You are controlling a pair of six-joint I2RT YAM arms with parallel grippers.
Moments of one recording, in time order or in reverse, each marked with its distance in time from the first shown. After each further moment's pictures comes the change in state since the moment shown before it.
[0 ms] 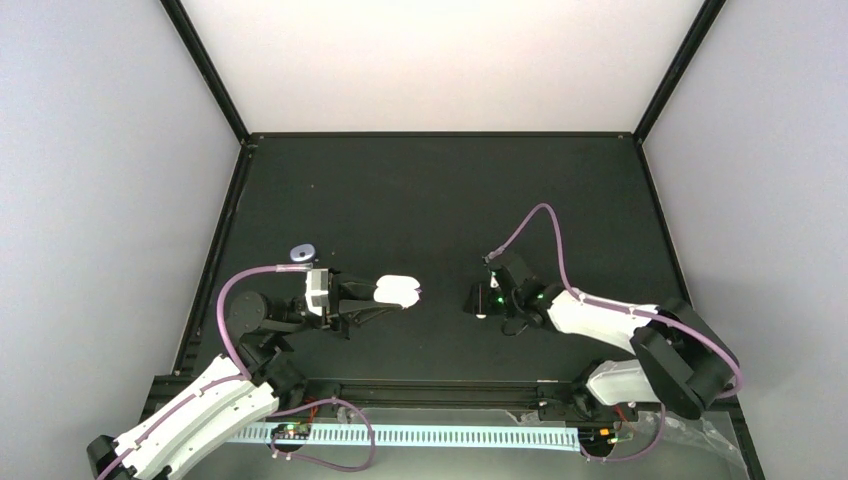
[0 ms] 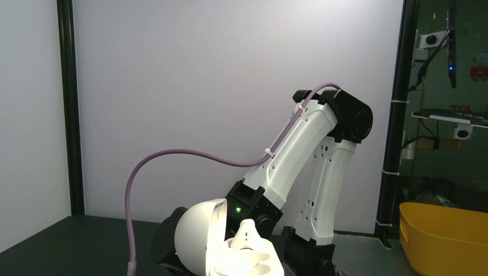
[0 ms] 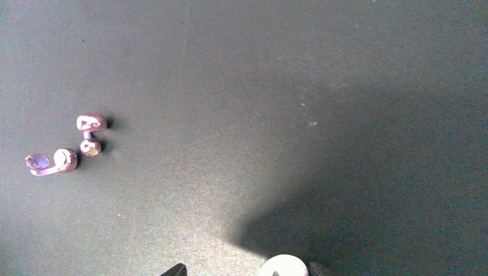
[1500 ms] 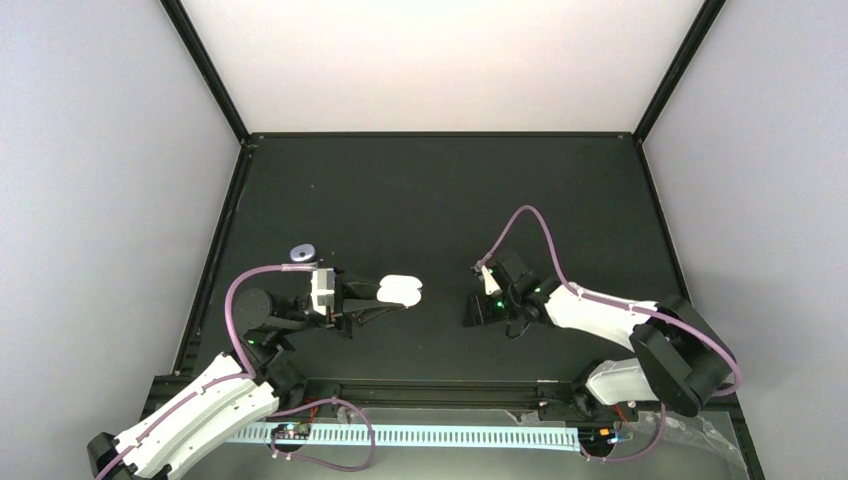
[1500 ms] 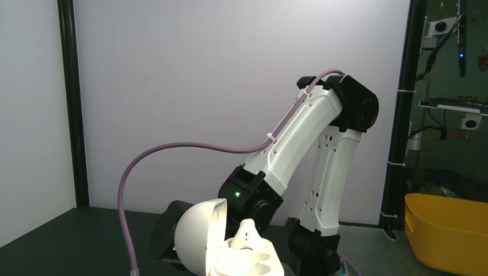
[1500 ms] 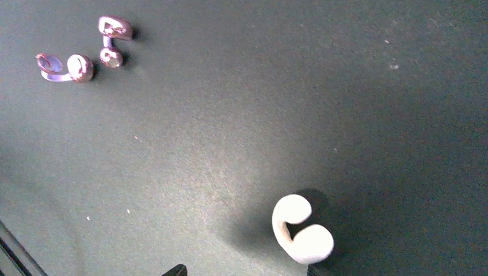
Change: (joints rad) left arm -0.001 0.018 0.000 -0.021 -0.001 0.034; right arm -0.002 0.024 0.065 -0.168 -0.159 -0.192
